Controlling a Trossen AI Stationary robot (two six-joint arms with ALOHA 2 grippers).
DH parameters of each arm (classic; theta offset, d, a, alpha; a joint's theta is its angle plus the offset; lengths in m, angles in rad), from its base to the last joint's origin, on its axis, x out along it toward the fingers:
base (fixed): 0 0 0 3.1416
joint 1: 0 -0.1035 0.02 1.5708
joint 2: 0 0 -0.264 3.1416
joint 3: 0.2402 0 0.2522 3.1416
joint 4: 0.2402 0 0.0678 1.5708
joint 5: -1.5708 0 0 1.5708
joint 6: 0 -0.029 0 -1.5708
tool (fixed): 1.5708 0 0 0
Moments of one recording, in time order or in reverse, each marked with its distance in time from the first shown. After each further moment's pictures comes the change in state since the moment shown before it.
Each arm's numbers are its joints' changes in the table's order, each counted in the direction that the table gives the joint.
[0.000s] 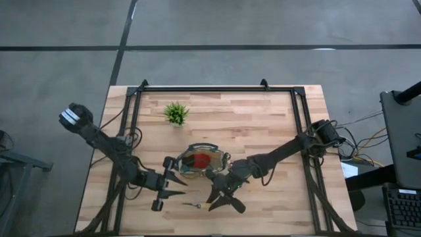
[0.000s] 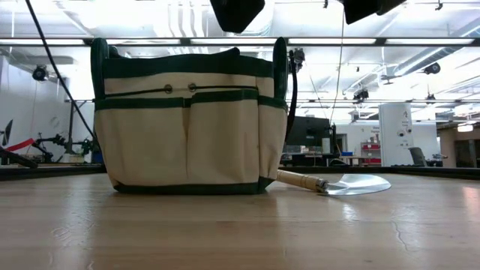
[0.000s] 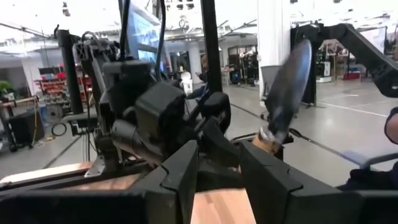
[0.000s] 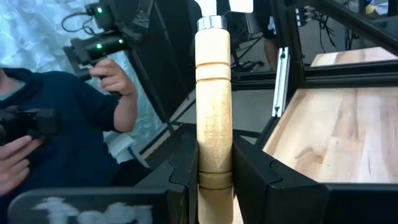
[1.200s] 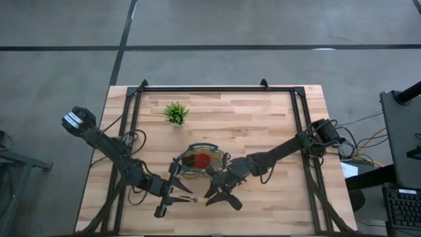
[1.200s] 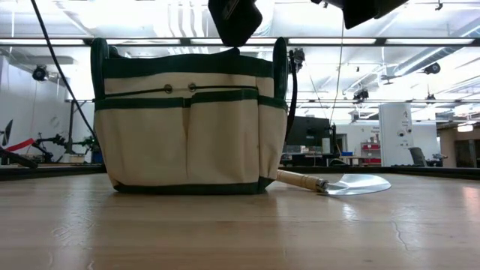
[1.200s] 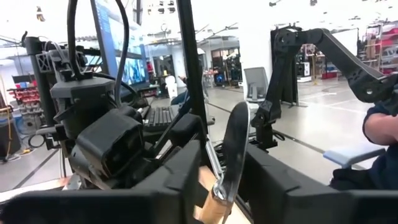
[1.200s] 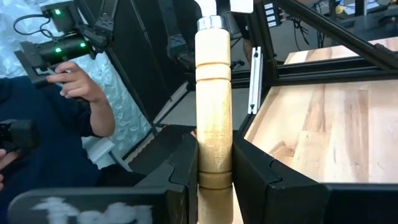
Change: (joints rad) left arm -0.020 0.080 0.108 0.026 -0.096 -0.016; right arm 0.018 -0.003 -0.008 0.026 -0.064 0.000
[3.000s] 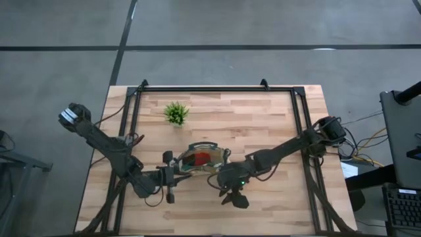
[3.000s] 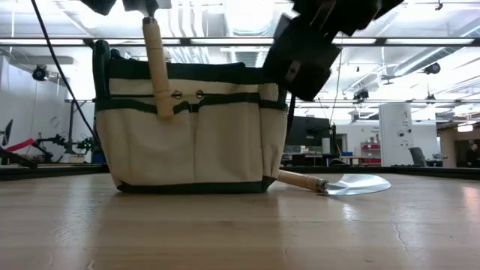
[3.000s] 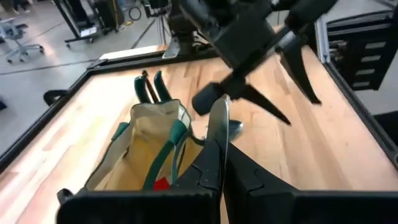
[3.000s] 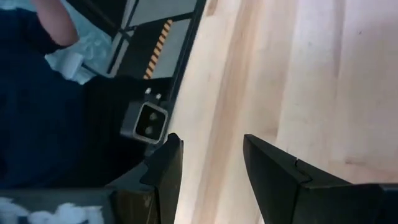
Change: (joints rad) left arm 0.005 -0.092 0.173 0.935 0.418 0.380; right arm -0.008 -0.088 0.042 0.689 0.037 -0.072
